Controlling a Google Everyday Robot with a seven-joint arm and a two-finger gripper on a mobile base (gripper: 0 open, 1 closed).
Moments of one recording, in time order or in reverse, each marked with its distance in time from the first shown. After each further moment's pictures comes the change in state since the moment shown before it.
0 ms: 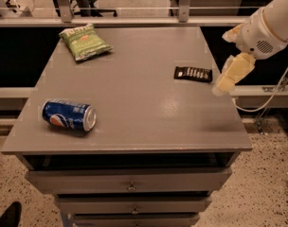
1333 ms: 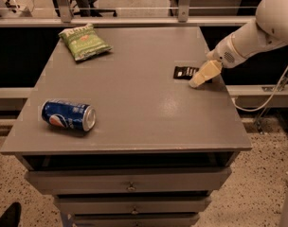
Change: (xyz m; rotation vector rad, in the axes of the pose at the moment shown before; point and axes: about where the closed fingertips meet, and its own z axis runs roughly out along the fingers) arm 0.028 -0.089 0.127 -0.012 -0.087 0.260
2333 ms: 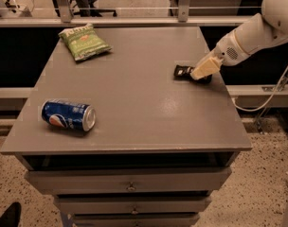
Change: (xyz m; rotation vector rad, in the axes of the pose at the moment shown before) arm -0.012 0.024 -0.015 -0.095 -0.022 0.035
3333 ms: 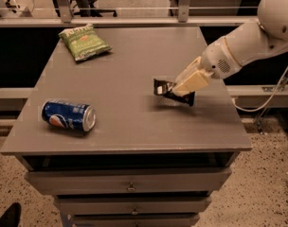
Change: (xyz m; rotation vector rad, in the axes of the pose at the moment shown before) arm -0.028 0.124 -0.006 -0.162 -0.072 -0.157
